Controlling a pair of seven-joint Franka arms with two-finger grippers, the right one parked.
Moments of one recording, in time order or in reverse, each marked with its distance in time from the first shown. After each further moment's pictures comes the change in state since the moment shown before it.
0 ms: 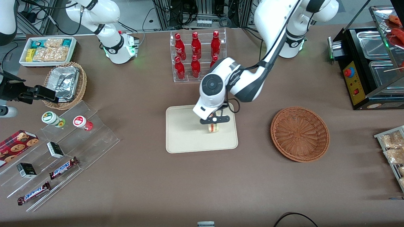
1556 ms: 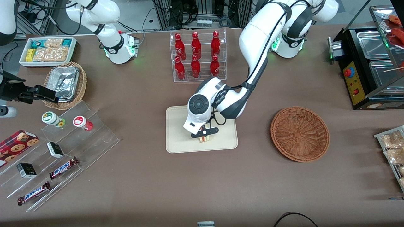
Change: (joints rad) arm -0.015 0.274 0.007 0.303 -0.009 -0.016 -0.138
